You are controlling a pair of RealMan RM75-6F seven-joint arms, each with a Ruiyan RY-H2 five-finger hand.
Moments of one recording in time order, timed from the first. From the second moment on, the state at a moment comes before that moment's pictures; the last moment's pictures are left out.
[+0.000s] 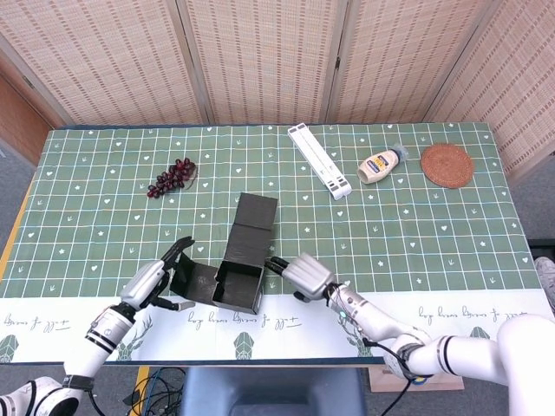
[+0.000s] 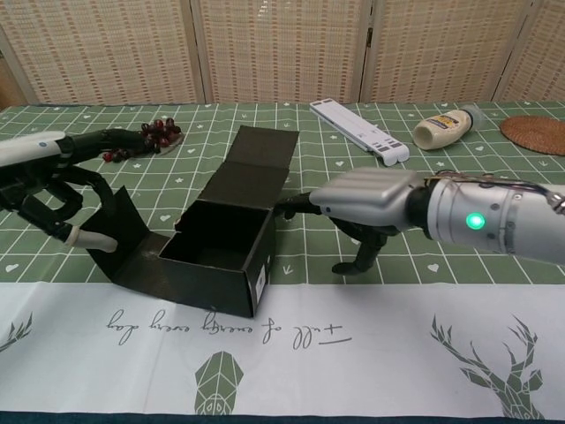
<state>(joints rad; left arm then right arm) -0.54 -1.33 -0.03 -1.61 1.44 1.07 -0.52 0.90 -1.58 0.10 -1.45 -1.28 0.71 -0.36</state>
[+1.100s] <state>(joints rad) -0.50 -1.30 -0.02 -1.64 1.49 1.10 -0.58 0.89 -1.77 0.25 -1.37 -1.02 0.67 0.07</state>
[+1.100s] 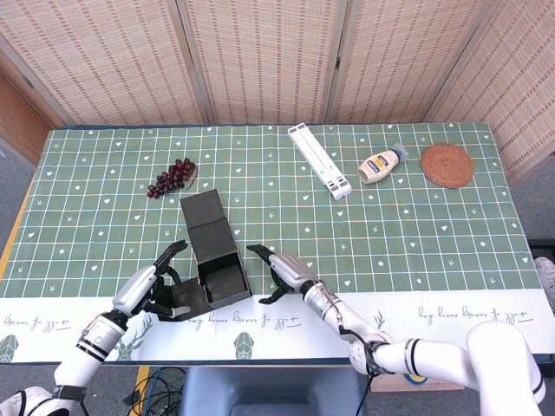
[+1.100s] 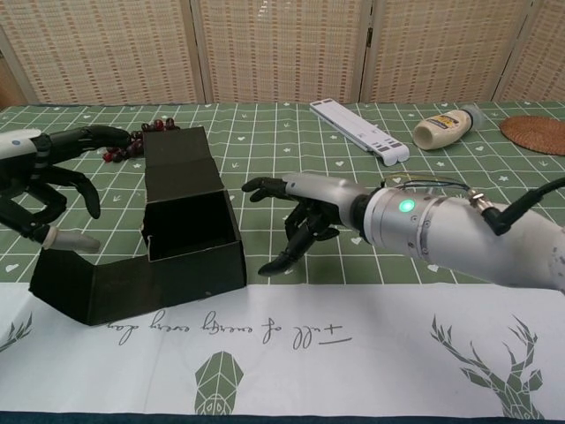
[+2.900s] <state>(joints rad) -0.37 -1.50 -0.17 -1.37 1.49 1.48 -0.28 0.64 -1.76 0.37 -1.53 -1.19 0.85 0.69</state>
